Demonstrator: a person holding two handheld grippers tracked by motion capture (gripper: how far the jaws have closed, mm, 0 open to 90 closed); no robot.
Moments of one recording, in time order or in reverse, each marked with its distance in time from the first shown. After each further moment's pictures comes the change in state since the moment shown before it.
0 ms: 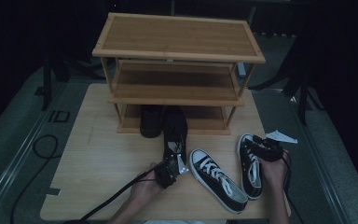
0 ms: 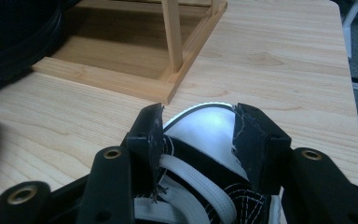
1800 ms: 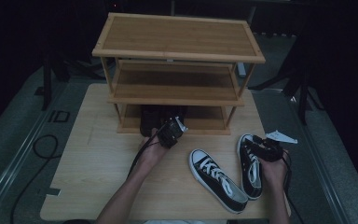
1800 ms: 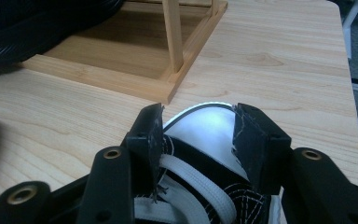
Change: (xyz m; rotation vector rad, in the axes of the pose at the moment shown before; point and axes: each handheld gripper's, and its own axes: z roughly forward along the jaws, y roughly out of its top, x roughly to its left) left arm 0.101 0.051 0.024 -0.033 0.142 -0.160; right arm 0.000 0.000 0.000 -0.001 0.002 -0.004
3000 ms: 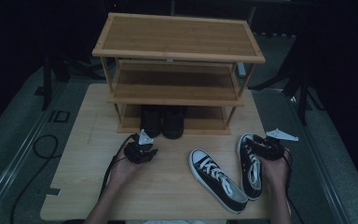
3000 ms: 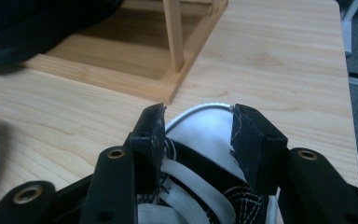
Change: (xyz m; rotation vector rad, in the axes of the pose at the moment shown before) left arm 0.028 -0.111 -0.027 -0.162 -0.129 -0.182; right arm 0.002 0.009 -0.005 0.031 -0.003 0.005
